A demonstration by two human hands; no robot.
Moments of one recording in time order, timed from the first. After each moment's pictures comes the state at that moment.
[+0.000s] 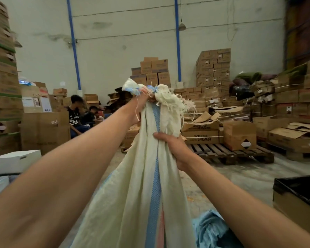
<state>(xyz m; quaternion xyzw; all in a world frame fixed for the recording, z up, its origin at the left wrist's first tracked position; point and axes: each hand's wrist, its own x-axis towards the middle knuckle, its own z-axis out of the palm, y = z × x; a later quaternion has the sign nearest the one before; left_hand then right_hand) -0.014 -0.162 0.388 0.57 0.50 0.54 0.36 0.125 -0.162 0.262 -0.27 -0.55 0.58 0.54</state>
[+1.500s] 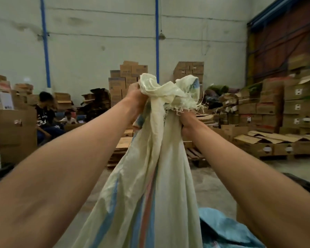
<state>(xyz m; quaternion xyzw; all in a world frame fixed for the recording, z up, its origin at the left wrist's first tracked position) 0.019 -0.197 0.406 0.53 0.30 0.64 0.47 0.193 -0.151 0.336 -0.39 -0.52 0.45 0.61</state>
